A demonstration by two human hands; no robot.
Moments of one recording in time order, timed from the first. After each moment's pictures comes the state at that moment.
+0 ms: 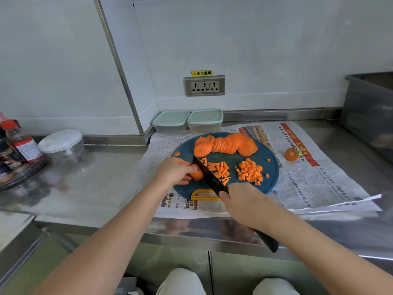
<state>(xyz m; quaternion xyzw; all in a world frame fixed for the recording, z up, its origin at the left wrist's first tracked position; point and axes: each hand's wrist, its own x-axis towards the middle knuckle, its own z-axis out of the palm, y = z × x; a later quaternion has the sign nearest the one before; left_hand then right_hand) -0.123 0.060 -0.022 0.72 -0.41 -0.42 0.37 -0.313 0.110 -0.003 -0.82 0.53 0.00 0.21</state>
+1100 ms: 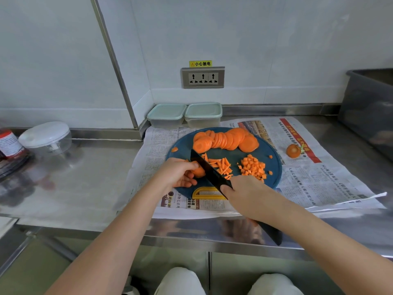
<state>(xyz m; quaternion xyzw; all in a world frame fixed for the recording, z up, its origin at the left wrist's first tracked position) -0.114 0.059 -0.034 0.66 -0.42 -0.50 0.38 -0.301 0.095 -0.008 -0.81 0.54 -0.02 0.23</state>
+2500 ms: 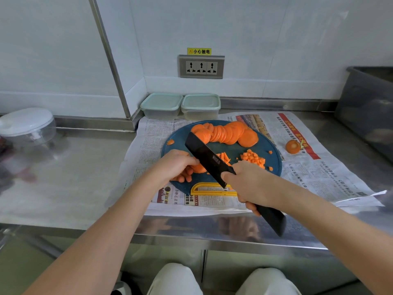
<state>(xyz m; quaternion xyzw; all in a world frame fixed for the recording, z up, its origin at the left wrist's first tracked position) -0.107 0.048 -0.041 0.65 -0.51 -0.46 0.31 -0.294 0.089 0.016 -0.73 0.58 -0.03 0.35</state>
